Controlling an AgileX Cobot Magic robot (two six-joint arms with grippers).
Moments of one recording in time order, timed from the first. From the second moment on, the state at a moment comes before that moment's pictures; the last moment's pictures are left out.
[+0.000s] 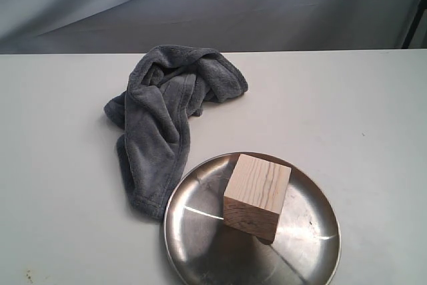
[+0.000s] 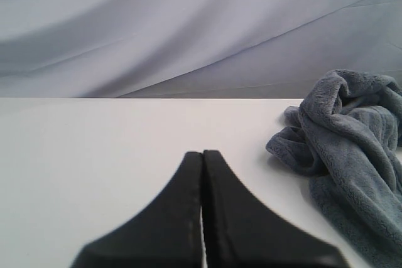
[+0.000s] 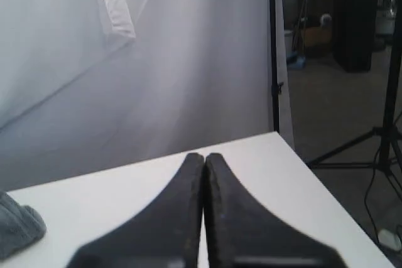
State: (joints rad) left arm -0.05 0.00 0.00 0.30 0.21 -0.29; right arm -0.16 0.26 -0.44 -0.13 0.34 0.26
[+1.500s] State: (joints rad) left arm -0.05 0.00 0.00 0.30 0.21 -0.29; right arm -0.16 0.00 -0.16 -0.14 0.10 0.23
